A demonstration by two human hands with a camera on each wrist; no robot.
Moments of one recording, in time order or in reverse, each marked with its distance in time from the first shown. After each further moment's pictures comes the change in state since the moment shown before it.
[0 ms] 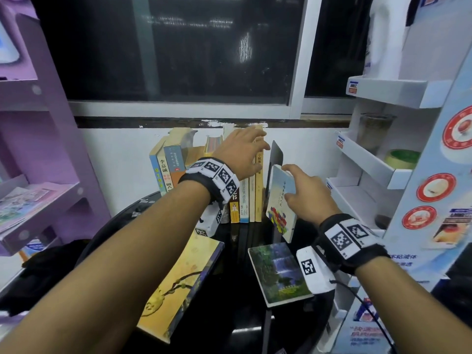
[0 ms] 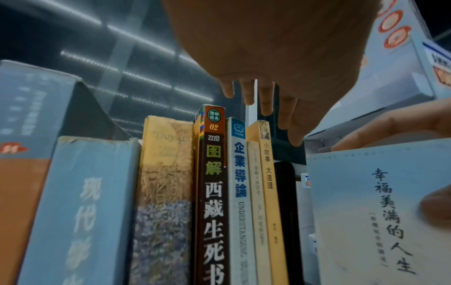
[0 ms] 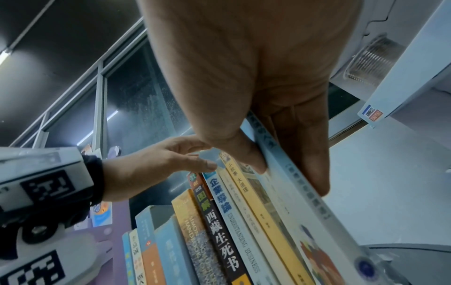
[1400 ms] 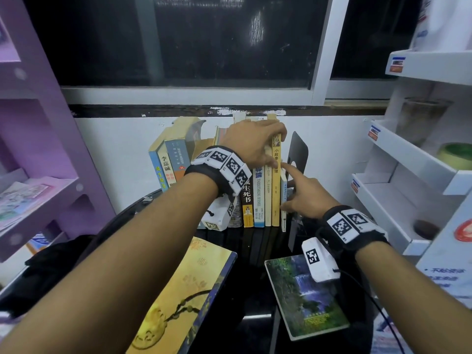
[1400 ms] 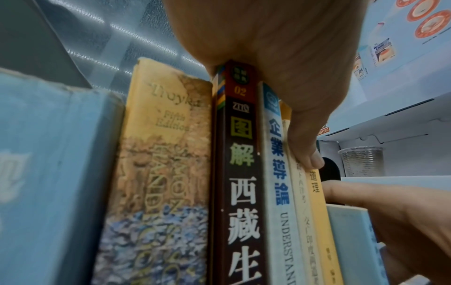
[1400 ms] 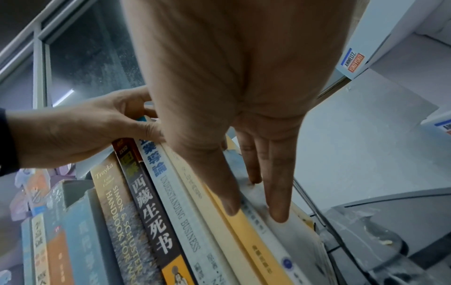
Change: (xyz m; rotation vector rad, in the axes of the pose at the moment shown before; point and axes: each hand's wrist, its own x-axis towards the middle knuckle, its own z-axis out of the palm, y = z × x) left_hand 0.027 -0.032 0.017 -0.075 -0.043 -0.045; right_hand 0.076 0.015 0.058 0.249 -0.293 -0.013
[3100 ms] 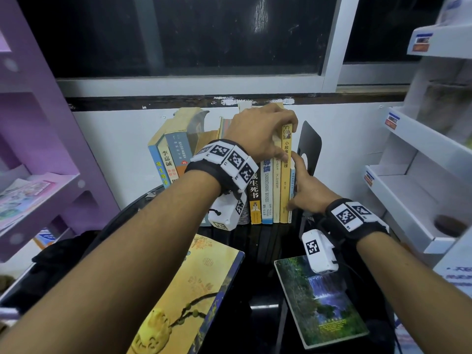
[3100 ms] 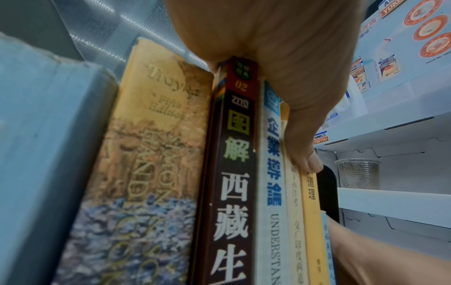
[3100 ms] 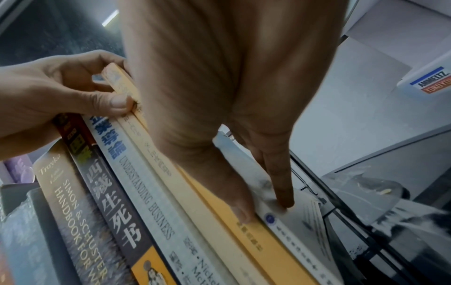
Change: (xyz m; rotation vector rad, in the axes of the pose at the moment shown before) left_hand 0.002 -0.002 0.002 -0.058 0.011 -0.062; right_hand 0.030 0.017 0.016 0.061 -0.069 -0.029
